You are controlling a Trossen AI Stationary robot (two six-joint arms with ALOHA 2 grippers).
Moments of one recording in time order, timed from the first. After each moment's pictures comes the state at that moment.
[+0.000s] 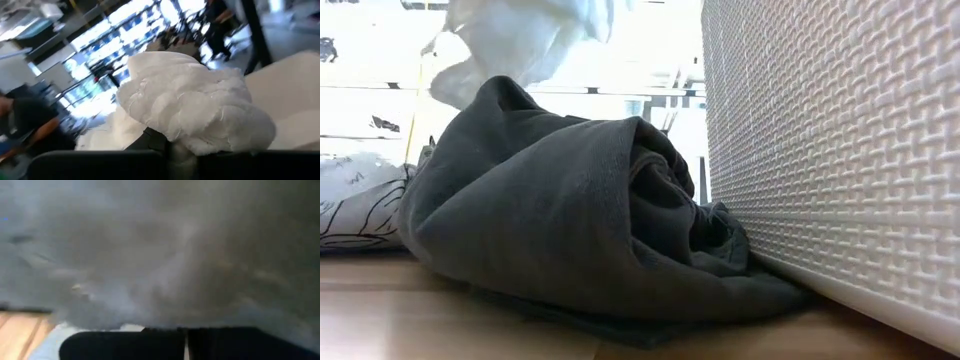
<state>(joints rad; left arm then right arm) -0.54 1.16 1.41 -0.23 -0.67 0.49 0.25 1.82 1.58 0.17 0.56 -0.24</state>
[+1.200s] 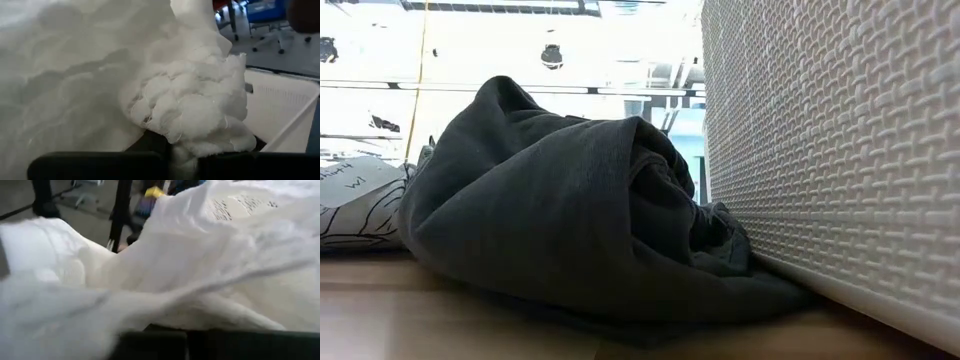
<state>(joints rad) -0.39 1.63 1.41 0.15 0.01 0.43 0.83 1.49 1.58 -0.46 0.81 -0.02</state>
